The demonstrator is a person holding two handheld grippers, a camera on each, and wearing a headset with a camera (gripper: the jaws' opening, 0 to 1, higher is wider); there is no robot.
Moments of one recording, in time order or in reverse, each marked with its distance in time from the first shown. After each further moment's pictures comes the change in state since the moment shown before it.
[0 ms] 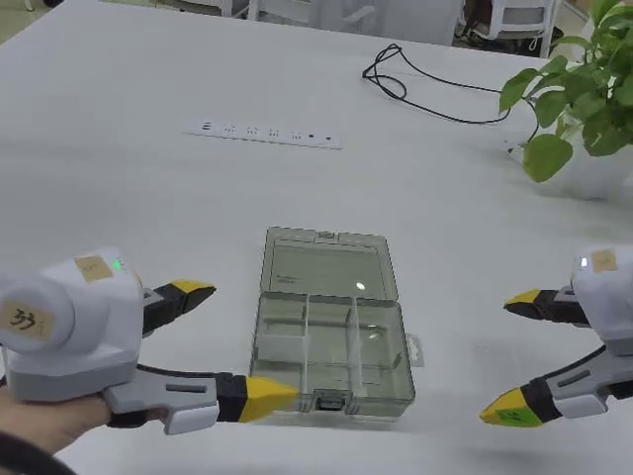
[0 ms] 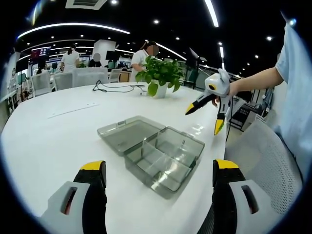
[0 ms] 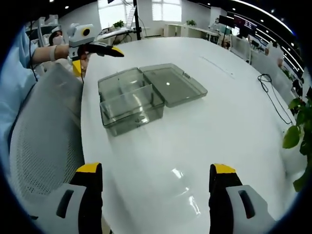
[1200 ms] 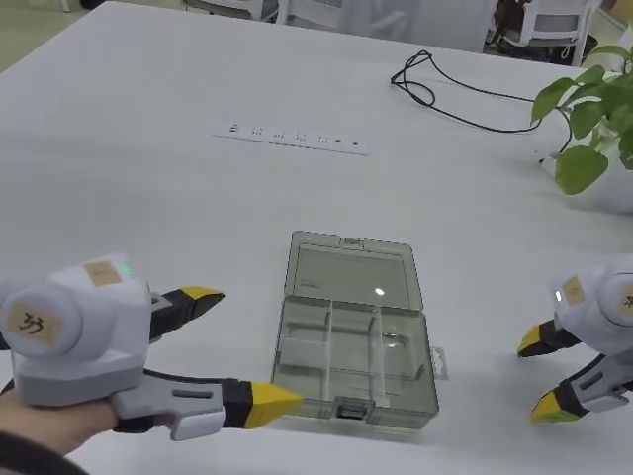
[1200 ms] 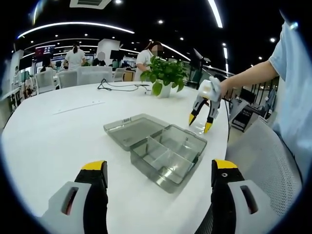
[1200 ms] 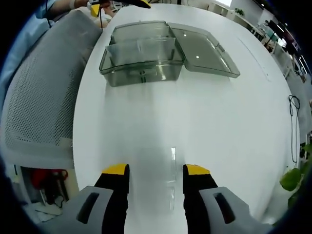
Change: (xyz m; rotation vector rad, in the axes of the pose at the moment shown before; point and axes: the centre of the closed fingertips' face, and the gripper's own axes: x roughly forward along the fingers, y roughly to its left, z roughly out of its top) left arm -0.011 0.006 -0.005 -0.020 0.000 0.030; right arm 0.020 -0.023 -0.047 -0.310 0.325 0.132
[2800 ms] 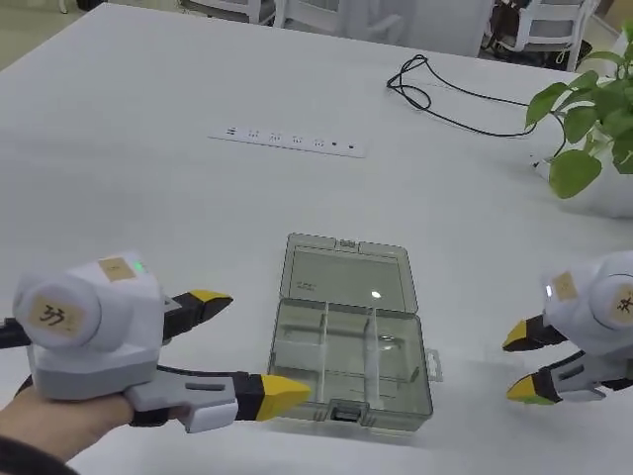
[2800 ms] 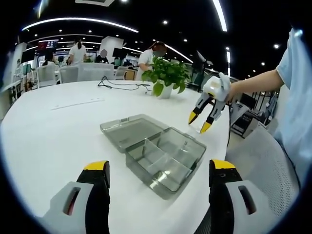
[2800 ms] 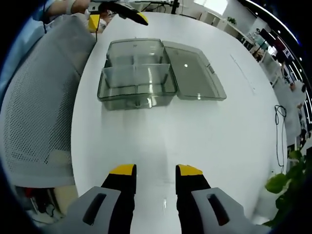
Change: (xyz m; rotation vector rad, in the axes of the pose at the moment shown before) left arm 0.013 -0.003 0.002 -0.056 -0.007 -0.007; right arm -0.024 -0.007 0.042 0.001 -0.081 -0.150
